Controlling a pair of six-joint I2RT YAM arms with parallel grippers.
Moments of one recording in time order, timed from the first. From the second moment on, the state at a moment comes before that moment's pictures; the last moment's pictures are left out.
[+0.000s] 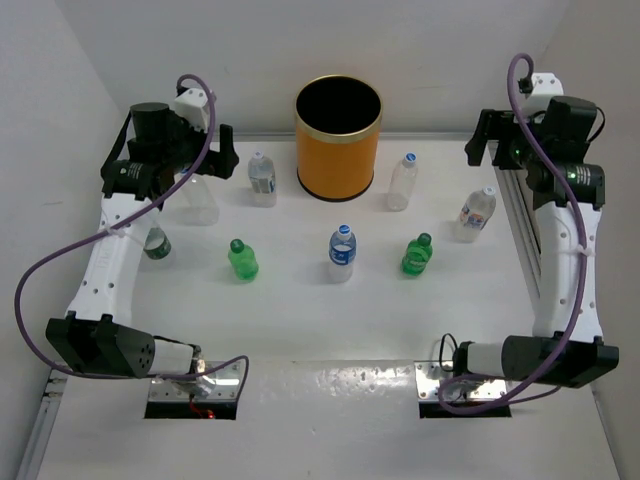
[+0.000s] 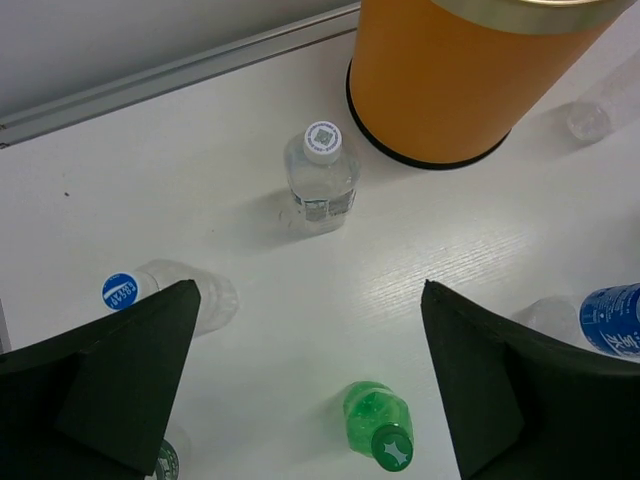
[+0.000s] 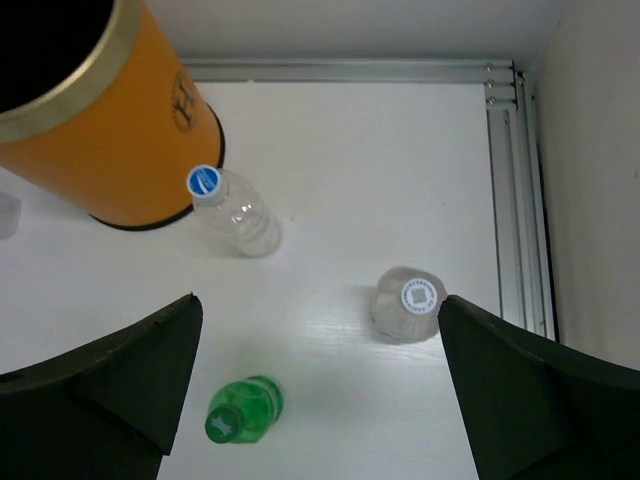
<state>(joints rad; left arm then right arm) -0.07 1.34 1.55 -0.63 0.26 0.11 -0.17 1.33 1.63 -0.74 -0.20 -0.05</state>
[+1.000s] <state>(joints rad) -0.07 1.36 1.55 -0.65 0.25 0.13 -0.23 1.61 1.19 -0.43 0.05 -0.08</state>
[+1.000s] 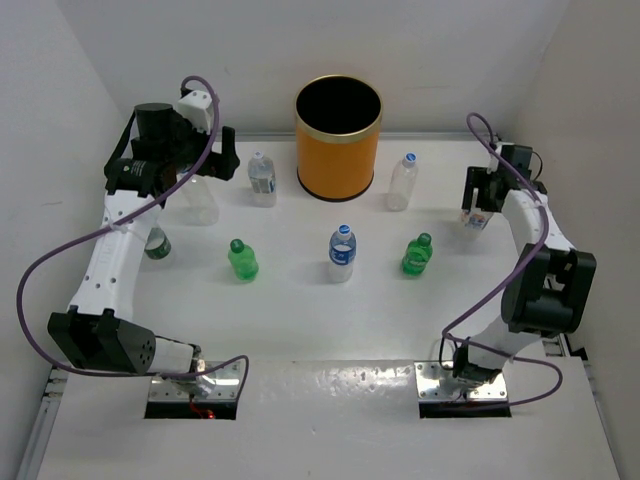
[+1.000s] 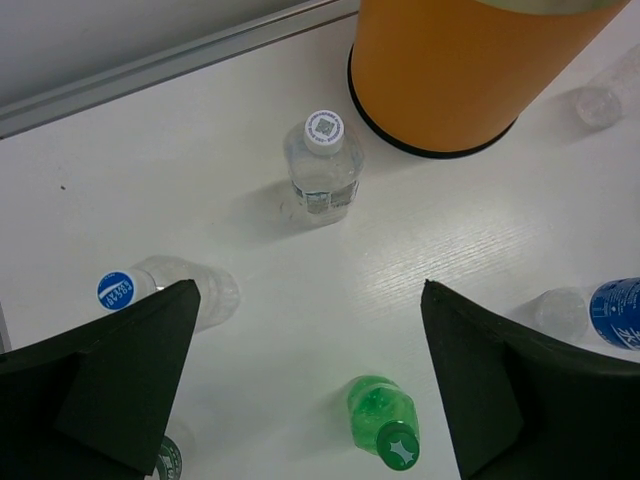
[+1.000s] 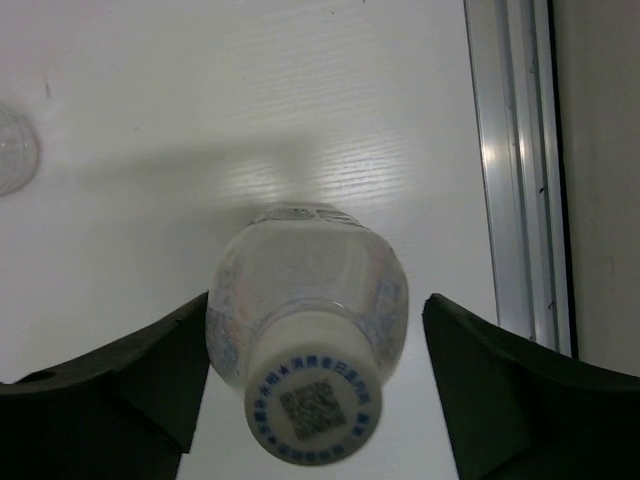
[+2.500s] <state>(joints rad) 0.19 1.23 1.27 -0.46 0.25 0.07 0.34 1.96 1.93 -0.17 -0.13 -0.10</state>
